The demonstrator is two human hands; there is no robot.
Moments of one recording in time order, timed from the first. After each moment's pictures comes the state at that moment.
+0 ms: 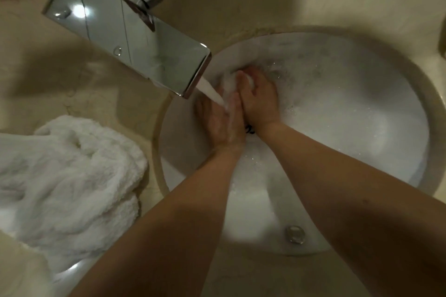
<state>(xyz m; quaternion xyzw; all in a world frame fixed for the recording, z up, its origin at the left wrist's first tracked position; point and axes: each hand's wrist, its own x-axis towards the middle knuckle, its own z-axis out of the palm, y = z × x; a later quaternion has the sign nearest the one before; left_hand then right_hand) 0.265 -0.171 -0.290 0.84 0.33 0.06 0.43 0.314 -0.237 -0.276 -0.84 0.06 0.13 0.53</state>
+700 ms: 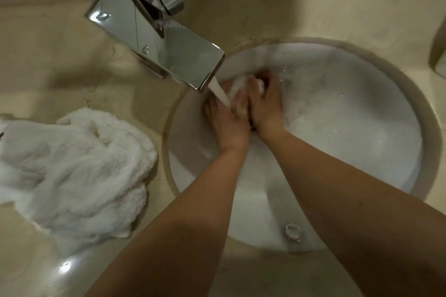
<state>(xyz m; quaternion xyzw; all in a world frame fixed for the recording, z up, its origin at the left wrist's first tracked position) 0.265 -0.174 -0.277 0.82 0.33 0.09 0.45 0.309 -0.235 -0.272 -0.80 0.16 0.16 0.55</state>
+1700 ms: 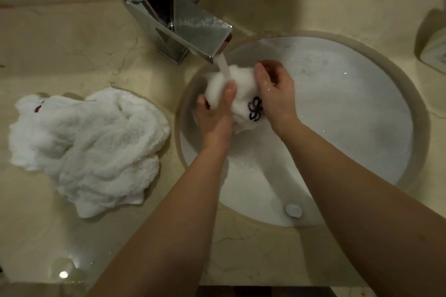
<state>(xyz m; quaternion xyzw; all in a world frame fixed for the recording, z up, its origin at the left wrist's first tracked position) 0.228 -0.147 -0.199 0.55 0.48 0.02 0.69 0.288 -0.246 -0.209 -0.75 0.10 0.12 0.64</state>
